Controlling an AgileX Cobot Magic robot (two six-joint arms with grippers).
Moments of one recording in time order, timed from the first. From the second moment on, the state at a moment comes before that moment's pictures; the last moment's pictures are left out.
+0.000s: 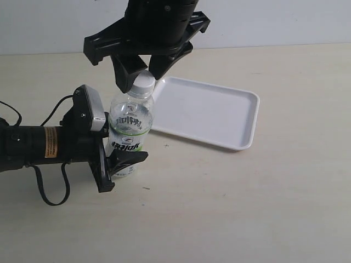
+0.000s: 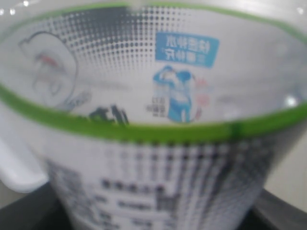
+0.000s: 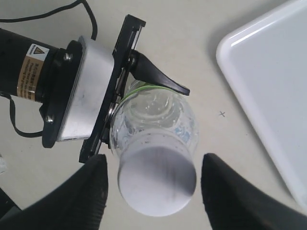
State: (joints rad) left arm -0.30 1.99 -0.65 1.04 -0.94 -0.13; right arm 0.63 1.85 -1.76 0.16 1.20 0.04
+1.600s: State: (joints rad) left arm -0.30 1.98 -0.65 1.09 -0.97 -0.24; right arm 0.63 1.85 -1.76 0.19 1.21 -0.78
